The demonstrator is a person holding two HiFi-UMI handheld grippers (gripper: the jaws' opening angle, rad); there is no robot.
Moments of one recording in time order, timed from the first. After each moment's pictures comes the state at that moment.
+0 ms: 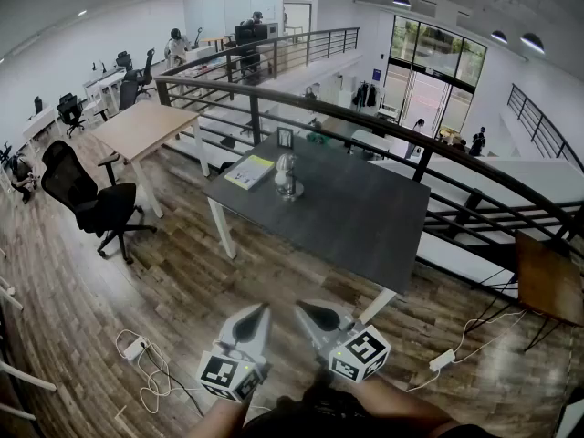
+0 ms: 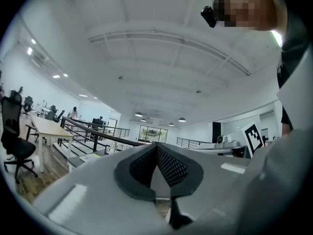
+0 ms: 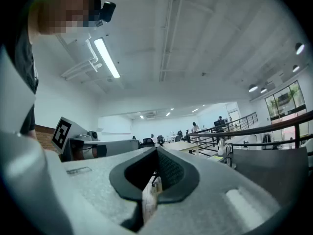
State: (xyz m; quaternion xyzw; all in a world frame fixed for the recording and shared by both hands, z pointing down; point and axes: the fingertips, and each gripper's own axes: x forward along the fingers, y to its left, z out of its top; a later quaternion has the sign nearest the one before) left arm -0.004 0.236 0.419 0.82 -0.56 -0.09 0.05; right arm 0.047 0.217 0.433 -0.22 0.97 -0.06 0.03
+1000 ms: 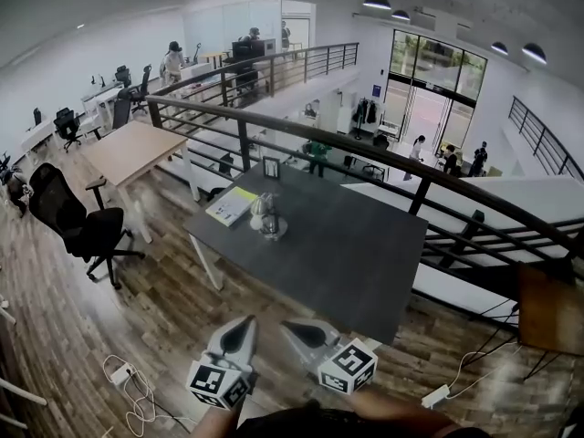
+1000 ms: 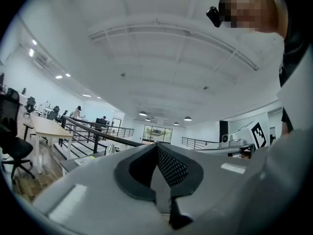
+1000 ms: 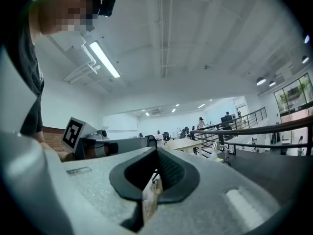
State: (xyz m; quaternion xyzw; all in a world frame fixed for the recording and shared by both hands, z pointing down) left arm 0.029 0.070 0.422 0.81 -0.58 -0.09 0.05; right arm 0.082 0.066 0.438 -0.17 0.98 -0.07 0.01
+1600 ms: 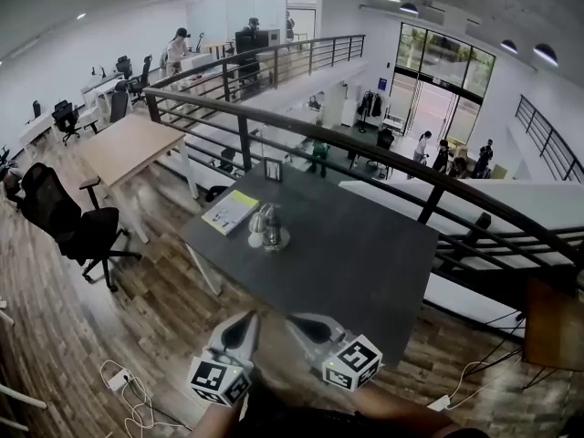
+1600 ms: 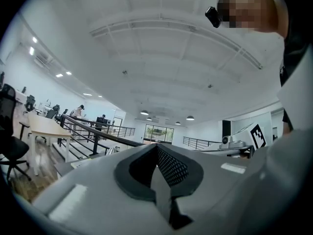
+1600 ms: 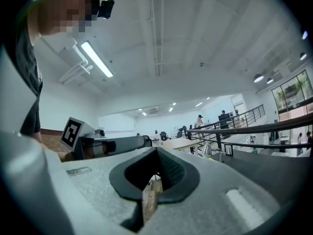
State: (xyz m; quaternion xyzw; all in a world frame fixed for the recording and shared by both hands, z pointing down) left arm -0.004 -0.054 0.435 0.80 -0.59 -0.08 0.06; right arm 0.058 -0.063 0.453 -0.17 0.98 -0.08 0.01
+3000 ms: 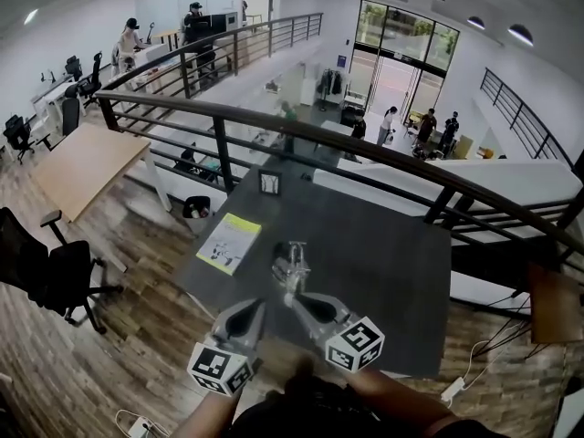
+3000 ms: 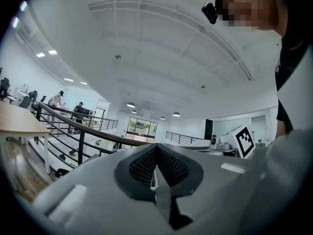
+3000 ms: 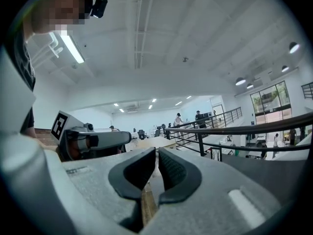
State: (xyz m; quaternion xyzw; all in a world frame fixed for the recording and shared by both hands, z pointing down) left arm -0.190 -0.282 0.441 0.87 -0.48 -0.06 0.08; right arm -0.129 -0.305 0.471 -0.30 0.95 -0.09 -0.01
